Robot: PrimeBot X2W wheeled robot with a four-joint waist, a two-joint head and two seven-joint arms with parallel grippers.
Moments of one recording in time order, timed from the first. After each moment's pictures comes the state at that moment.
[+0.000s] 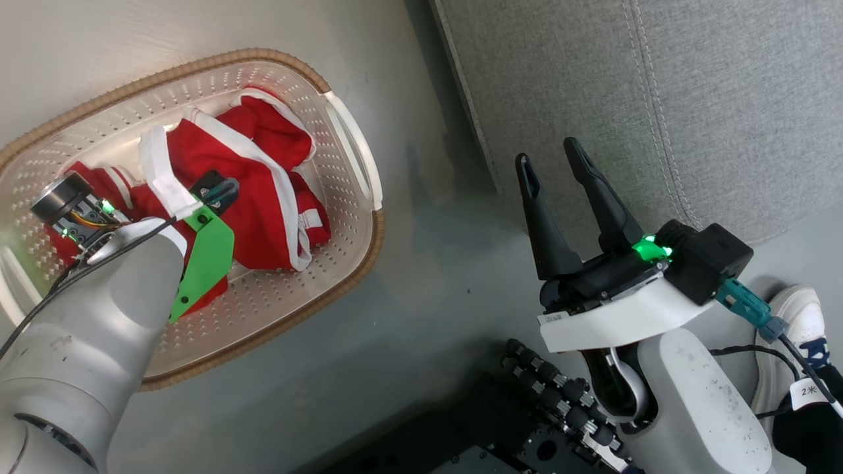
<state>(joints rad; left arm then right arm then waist) -1.05 0.27 -1.07 1.23 -0.21 -0.13 0.49 -0.31 -0.05 0.32 0.00 0.39 0.13 -0.26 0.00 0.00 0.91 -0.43</state>
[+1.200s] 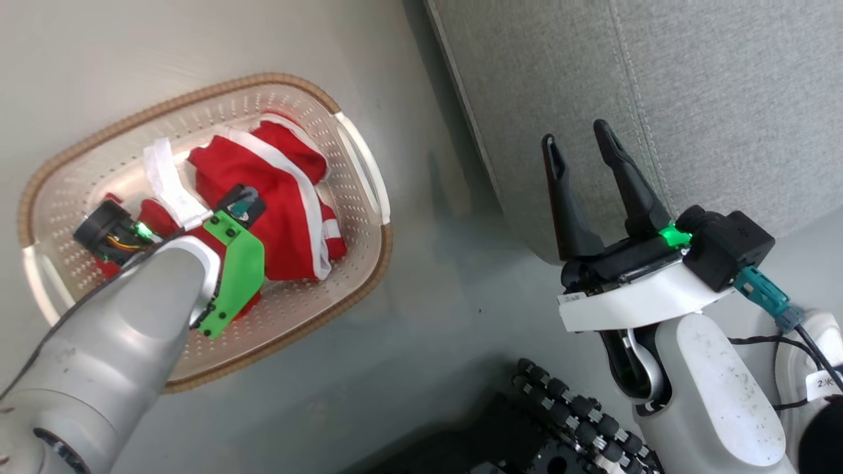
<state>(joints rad) -1.02 0.31 -1.26 1.08 -0.58 -0.13 0.50 -0.33 -0.05 0.25 0.02 0.33 0.13 -0.26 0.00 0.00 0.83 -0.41</state>
